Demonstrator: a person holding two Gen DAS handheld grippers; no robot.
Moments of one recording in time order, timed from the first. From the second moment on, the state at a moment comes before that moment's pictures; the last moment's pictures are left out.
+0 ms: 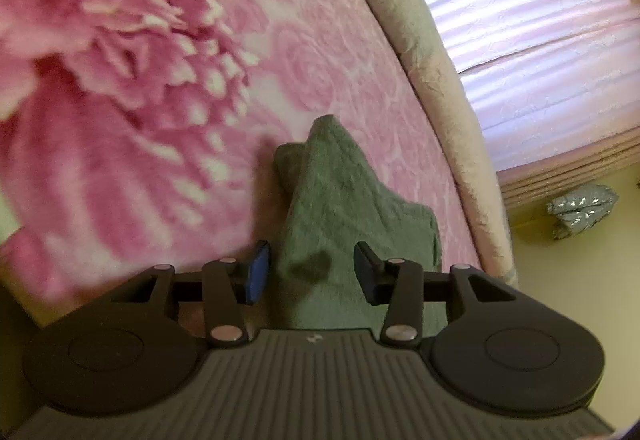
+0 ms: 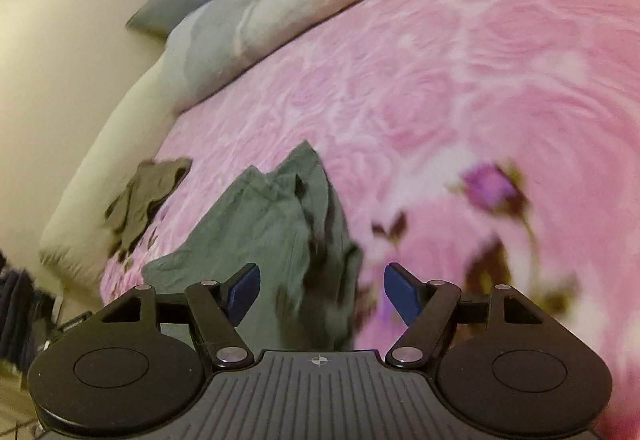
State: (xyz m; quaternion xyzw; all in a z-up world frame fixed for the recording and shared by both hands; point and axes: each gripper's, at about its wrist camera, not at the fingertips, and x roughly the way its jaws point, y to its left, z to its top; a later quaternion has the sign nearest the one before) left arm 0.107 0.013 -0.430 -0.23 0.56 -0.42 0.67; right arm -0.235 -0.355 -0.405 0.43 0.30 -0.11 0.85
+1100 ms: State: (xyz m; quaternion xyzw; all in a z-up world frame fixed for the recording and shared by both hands) left arm 0.190 -0.127 -0.406 -0.08 0.45 -0.57 0.68; right arm -0.139 -0.383 -0.418 0.39 0.26 -0.09 0.88
